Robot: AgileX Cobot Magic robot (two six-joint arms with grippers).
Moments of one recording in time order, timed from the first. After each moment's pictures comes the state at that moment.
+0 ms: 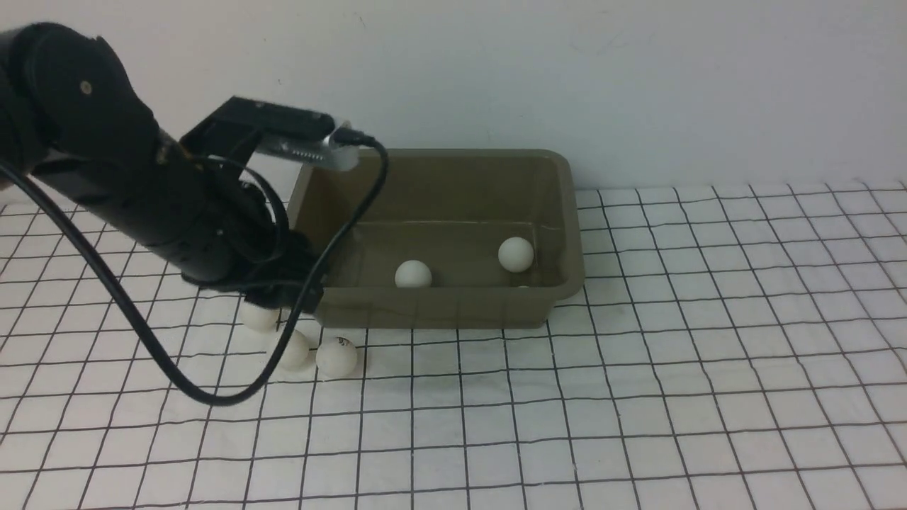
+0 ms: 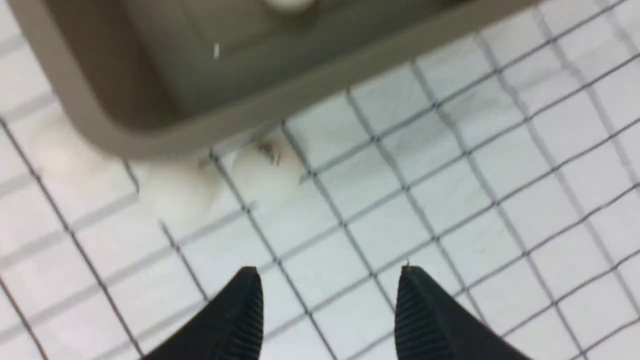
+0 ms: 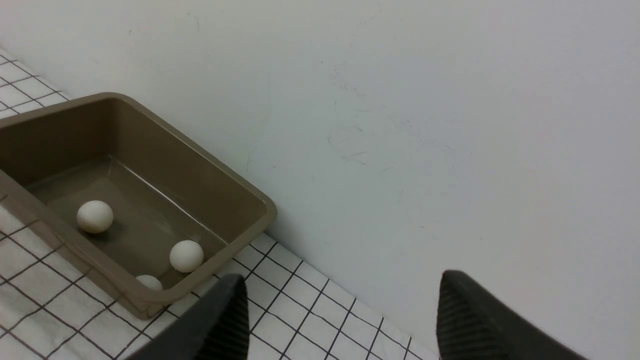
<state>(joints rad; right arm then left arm) 0.28 0.69 -0.98 0.08 0.70 -0.52 -0.24 1.53 -1.22 -0.30 0.92 0.30</state>
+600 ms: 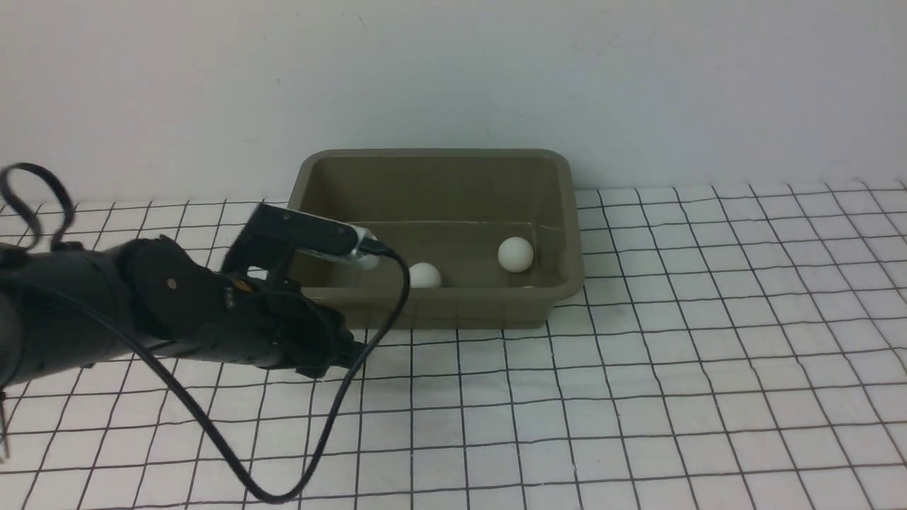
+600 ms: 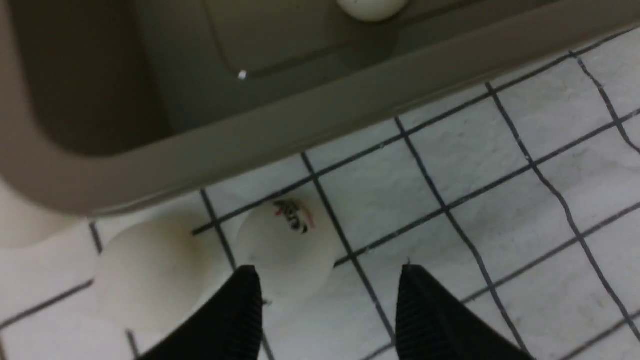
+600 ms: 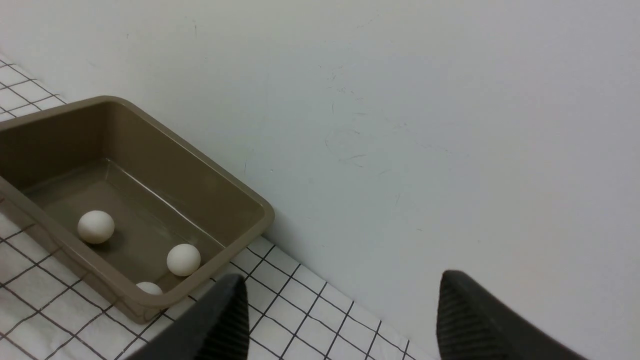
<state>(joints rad) 0.28 0.69 -0.98 0.08 0.69 -0.52 -0.30 1.60 -0.84 -0.52 0.25 0.50</state>
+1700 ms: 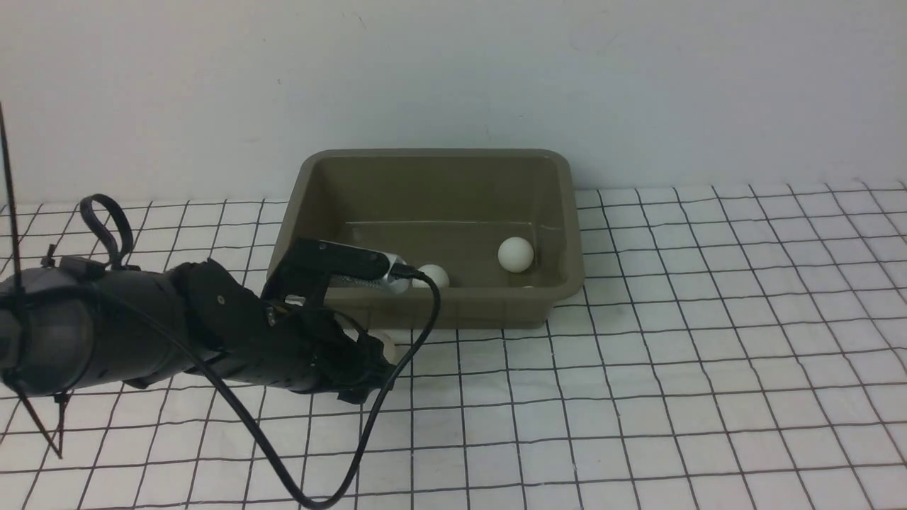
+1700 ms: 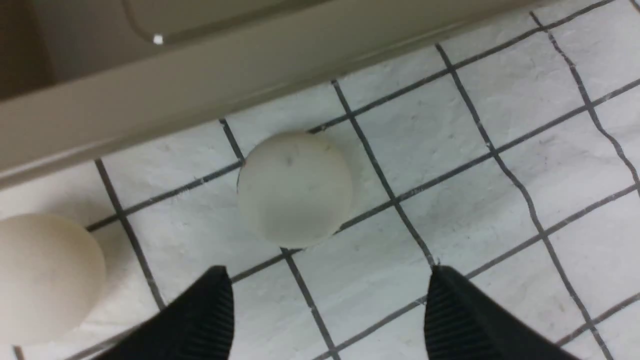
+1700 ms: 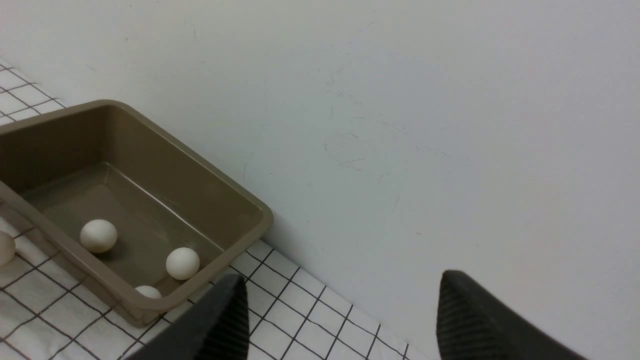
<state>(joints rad) 0.28 0.69 -0.98 0.08 0.68 -0.52 -0.36 1.69 -0.84 -0.70 0.21 0.60</state>
